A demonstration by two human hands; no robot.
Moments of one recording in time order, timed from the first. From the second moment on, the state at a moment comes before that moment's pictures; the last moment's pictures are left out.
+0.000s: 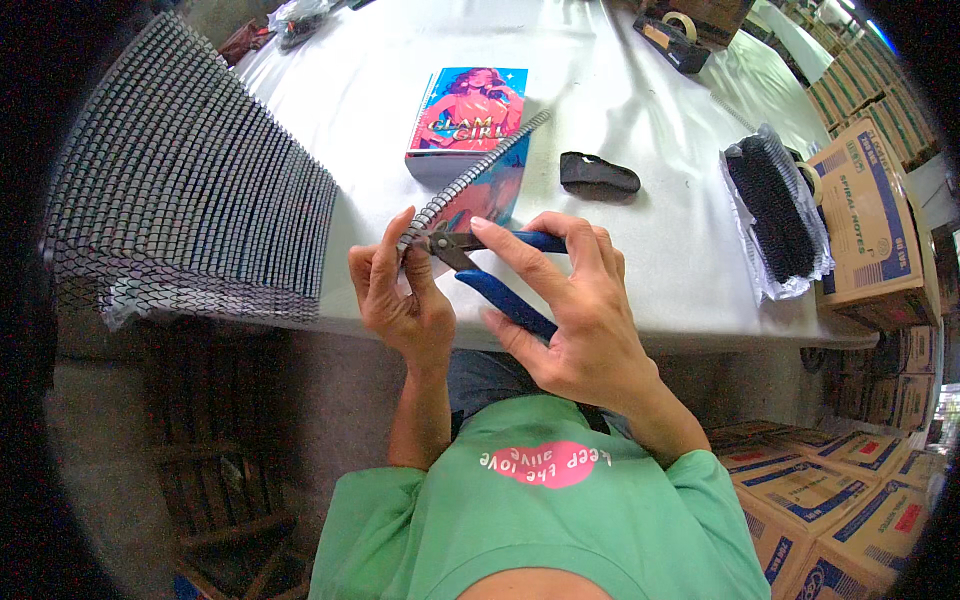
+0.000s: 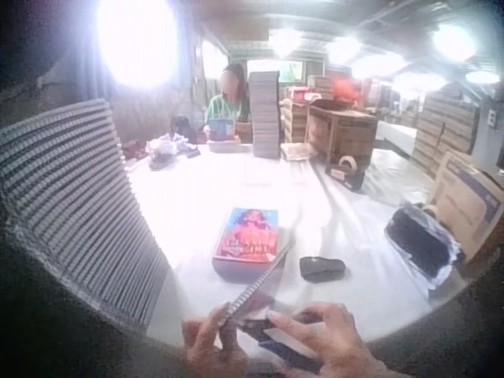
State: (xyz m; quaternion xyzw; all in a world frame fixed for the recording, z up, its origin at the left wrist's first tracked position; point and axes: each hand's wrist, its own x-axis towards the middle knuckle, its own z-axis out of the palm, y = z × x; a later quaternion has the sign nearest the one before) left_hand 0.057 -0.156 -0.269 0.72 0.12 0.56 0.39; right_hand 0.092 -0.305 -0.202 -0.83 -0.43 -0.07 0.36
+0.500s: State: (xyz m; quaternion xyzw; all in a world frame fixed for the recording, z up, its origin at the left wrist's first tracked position) left_hand 0.062 -0.159 -0.271 0.70 0.11 0.57 0.42; right_hand 0.088 -0.310 -0.207 -0.84 -0.40 -0.03 0.36
